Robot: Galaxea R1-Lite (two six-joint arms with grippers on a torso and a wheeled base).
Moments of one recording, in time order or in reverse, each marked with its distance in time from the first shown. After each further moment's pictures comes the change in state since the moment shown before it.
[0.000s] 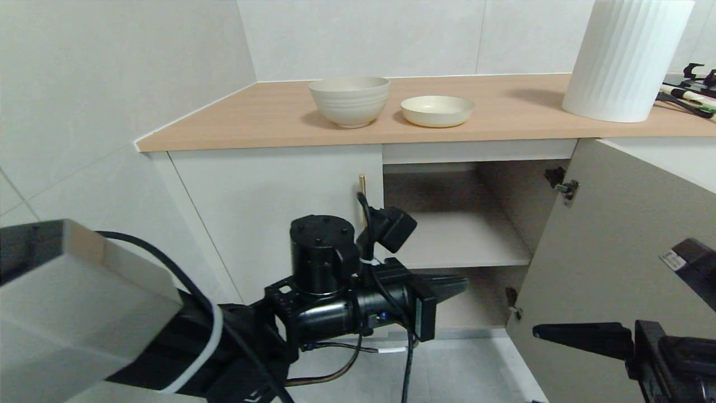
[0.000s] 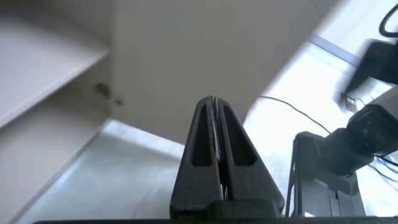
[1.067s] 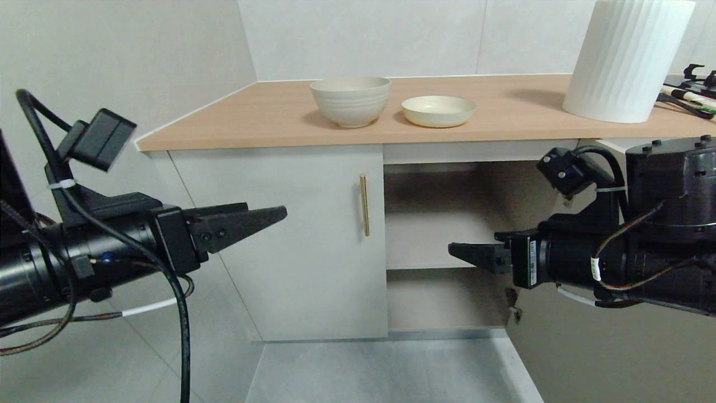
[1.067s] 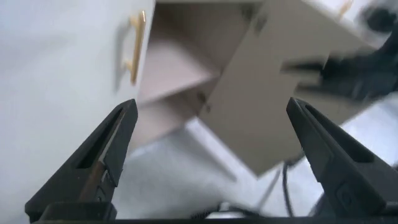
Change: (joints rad) left arm 0.471 -0.673 0.110 0.552 0.003 -0.022; right arm -0.124 0.366 -0.403 0.102 -0.233 0.011
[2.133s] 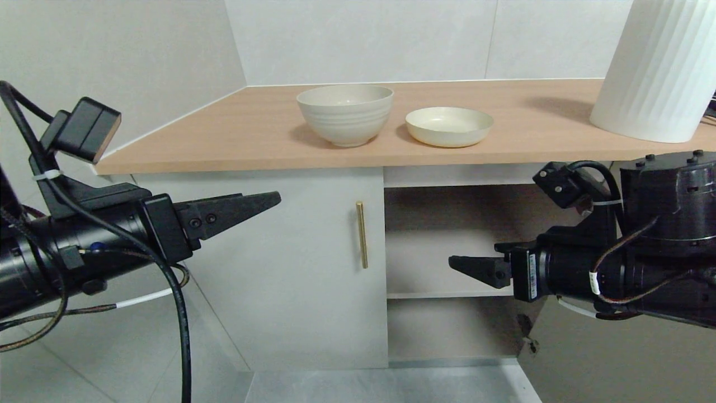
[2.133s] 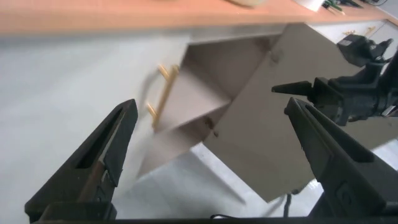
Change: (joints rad) left arm 0.008 -0.004 0.001 -0.038 -0.006 -0.047; right arm 0.005 -0.001 0.042 -0.010 0.007 0.003
